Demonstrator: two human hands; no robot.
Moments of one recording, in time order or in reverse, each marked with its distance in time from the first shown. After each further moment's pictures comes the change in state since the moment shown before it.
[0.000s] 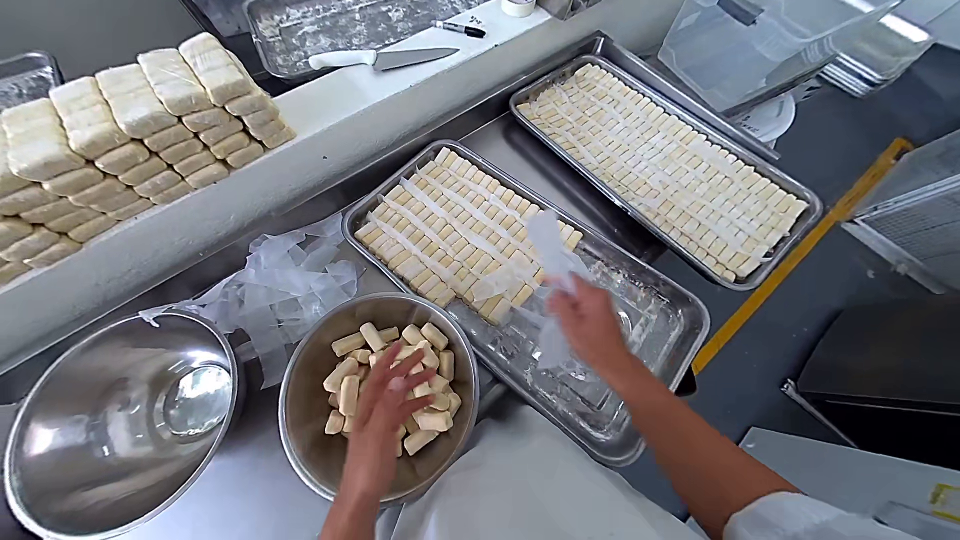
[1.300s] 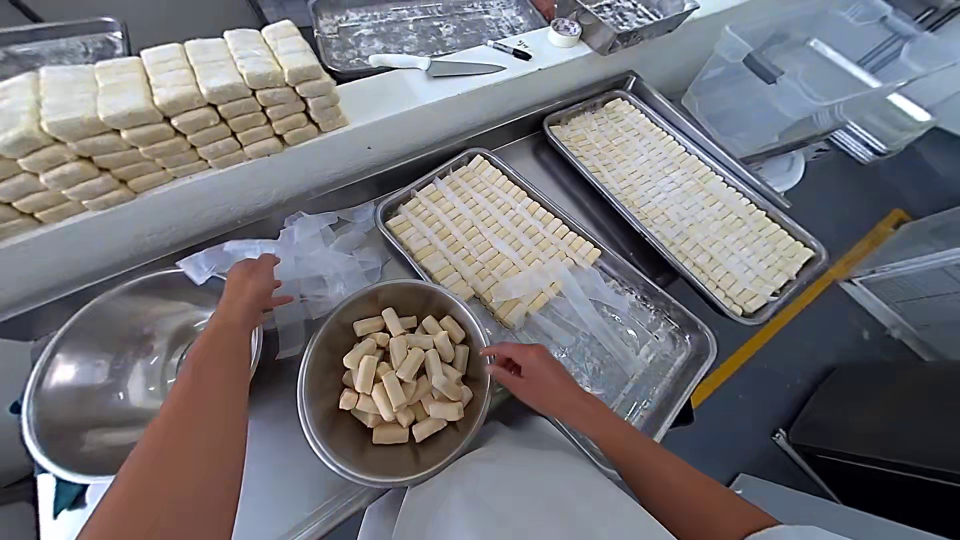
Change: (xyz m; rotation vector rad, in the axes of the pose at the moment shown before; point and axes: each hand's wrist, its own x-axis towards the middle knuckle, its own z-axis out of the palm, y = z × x) left_hand 0.144 0.069 -0.197 0.365 0.576 -0.221; right_hand -0.032 -0.031 0.062 0.030 -0.630 -0.023
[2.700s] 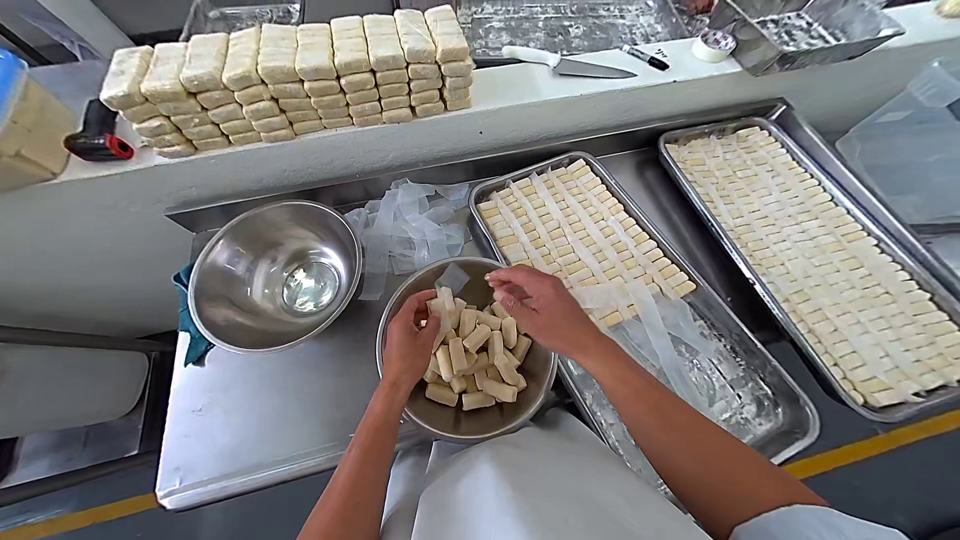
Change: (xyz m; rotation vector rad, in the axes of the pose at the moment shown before) left_hand -0.167 -0.089 0.048 -0.036 -0.050 0.348; right_hand 0.084 -0.103 0.007 -0.044 0.051 -0.461
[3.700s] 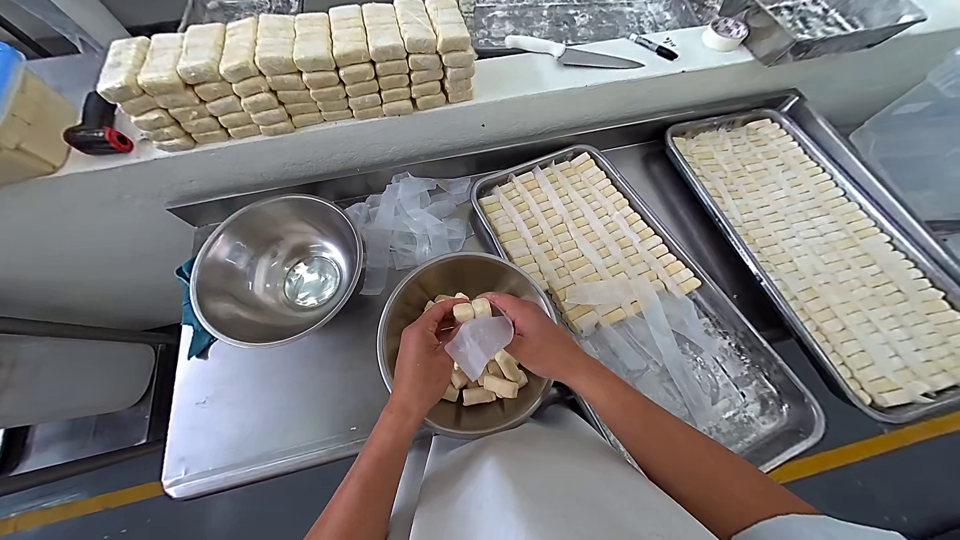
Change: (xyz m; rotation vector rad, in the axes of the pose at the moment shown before) left_hand -0.039 0.050 0.008 -0.122 -0.076 0.103; right_hand -0.021 -0.002 0.027 0.242 -0.138 0.047
